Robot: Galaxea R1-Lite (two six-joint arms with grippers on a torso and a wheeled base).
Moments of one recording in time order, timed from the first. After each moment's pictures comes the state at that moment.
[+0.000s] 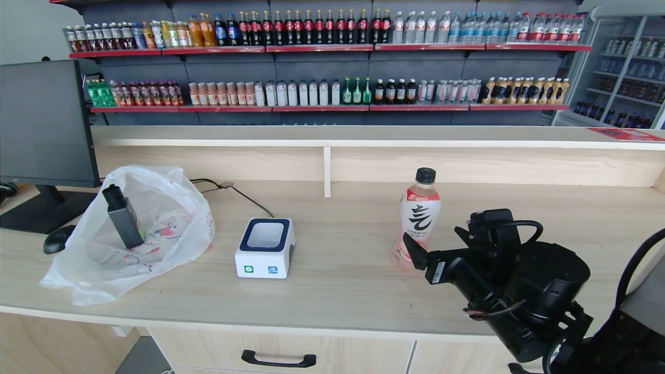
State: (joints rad) left arm 0.00 0.00 0.00 0.00 0.00 0.00; right arm 0.60 1.97 -0.38 -1.57 -0.39 0.05
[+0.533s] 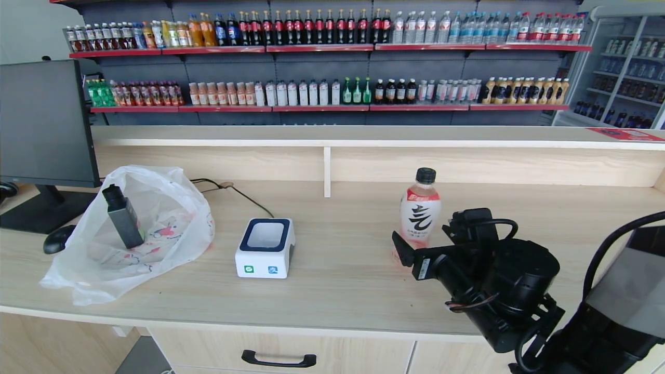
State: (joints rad) left arm 0.00 0.00 0.00 0.00 0.00 0.00; right arm 0.60 2.04 -0.46 -1.57 -0.39 0.05
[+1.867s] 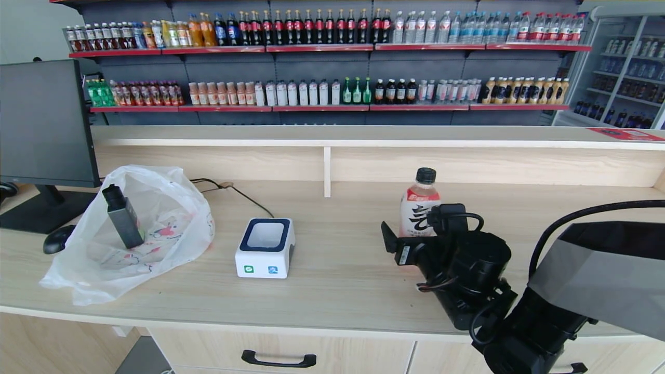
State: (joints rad) left arm 0.00 0.00 0.00 0.00 0.00 0.00; right arm 0.59 2.18 -0.64 -1.57 -0.45 0.05
